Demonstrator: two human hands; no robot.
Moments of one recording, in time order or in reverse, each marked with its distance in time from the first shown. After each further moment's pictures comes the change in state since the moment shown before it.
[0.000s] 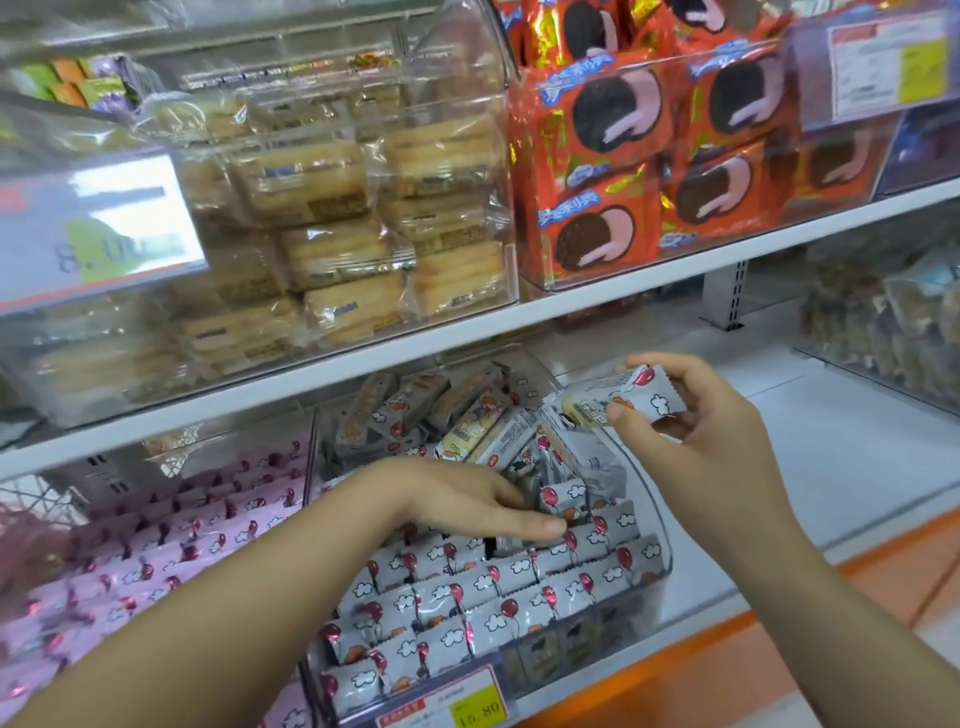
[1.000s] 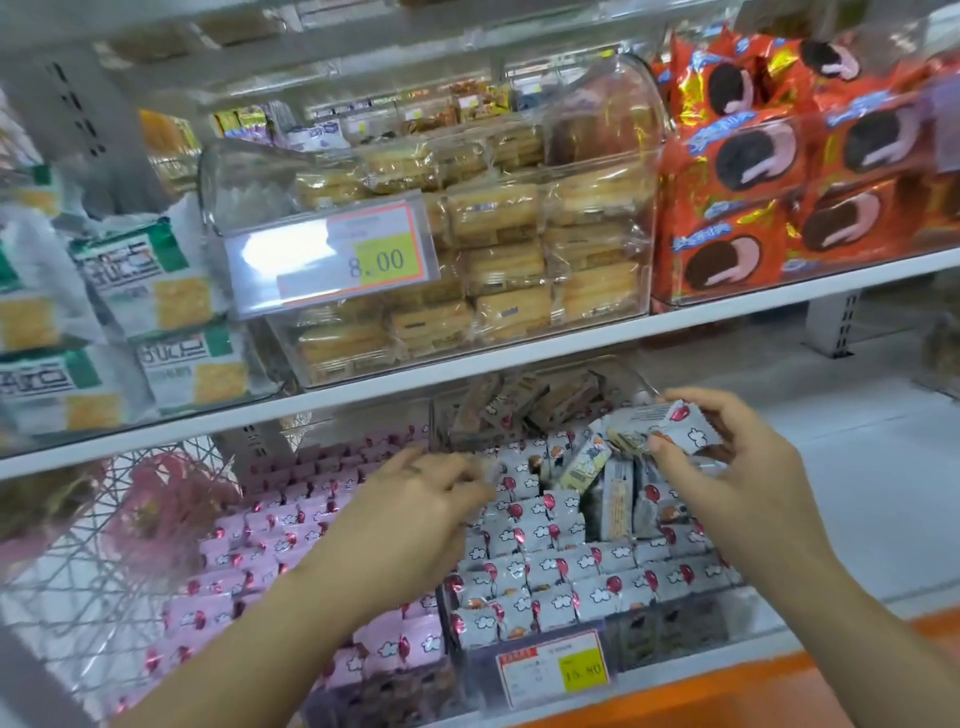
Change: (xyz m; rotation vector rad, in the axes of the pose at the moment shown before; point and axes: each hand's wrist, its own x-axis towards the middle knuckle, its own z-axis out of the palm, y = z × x) left_hand -0.106 -0.062 0.079 0.481 0.967 -0.064; right_hand -0.024 -0.019 0.033 0.013 -0.102 -0.063
